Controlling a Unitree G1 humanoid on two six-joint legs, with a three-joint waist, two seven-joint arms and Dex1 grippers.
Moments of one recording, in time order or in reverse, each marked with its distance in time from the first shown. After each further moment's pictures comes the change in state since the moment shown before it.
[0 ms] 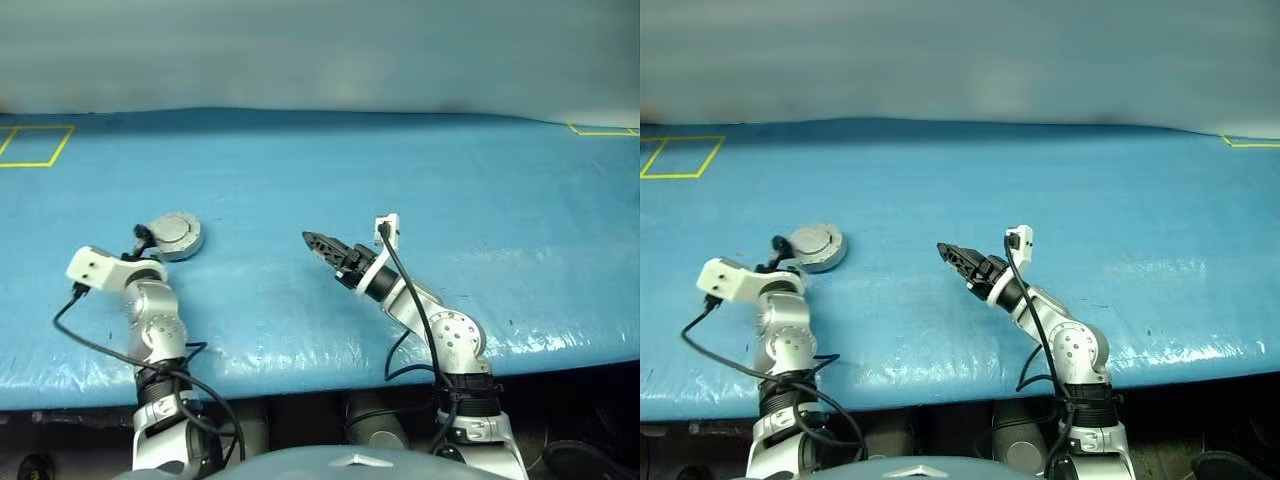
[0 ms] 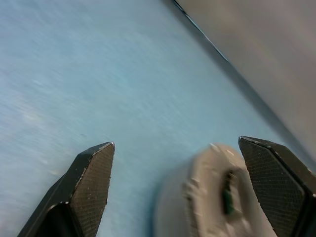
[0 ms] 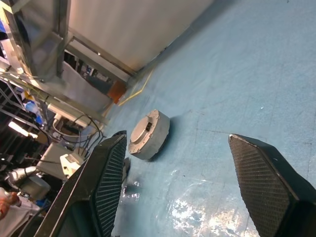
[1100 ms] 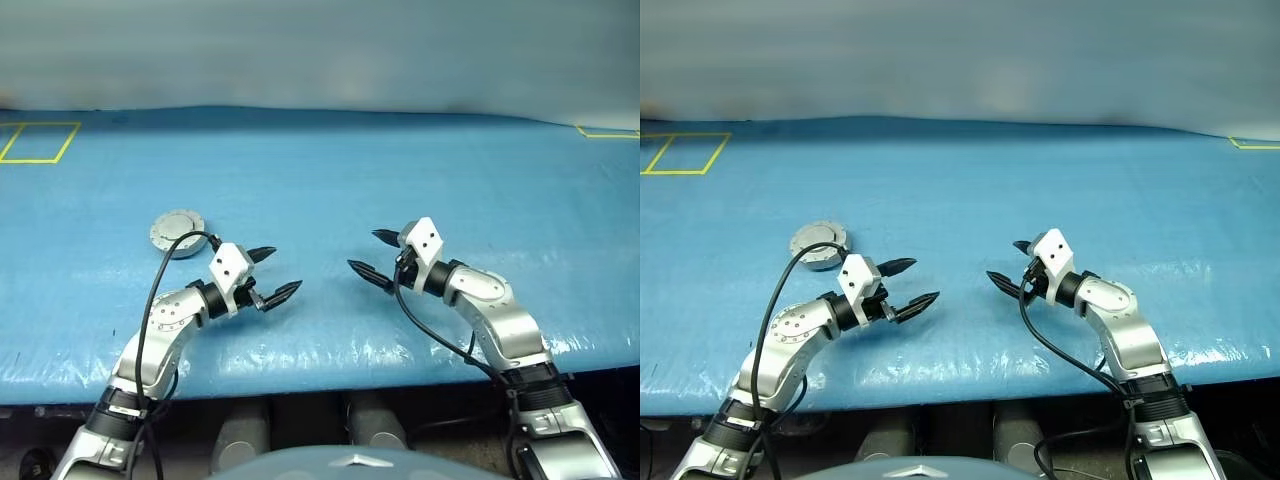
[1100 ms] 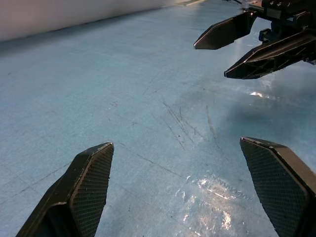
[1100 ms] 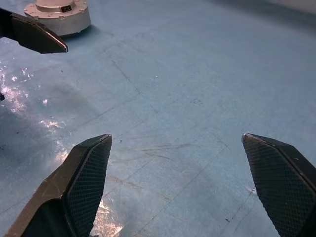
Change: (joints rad) left arm 0.186 0.434 -0.741 -0.307 0.266 0.171 -1.070; right arm -0.010 -0.436 0.133 0.108 -0.621 -0.514 0.404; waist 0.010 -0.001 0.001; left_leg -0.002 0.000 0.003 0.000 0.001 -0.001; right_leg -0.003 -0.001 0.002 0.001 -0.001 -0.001
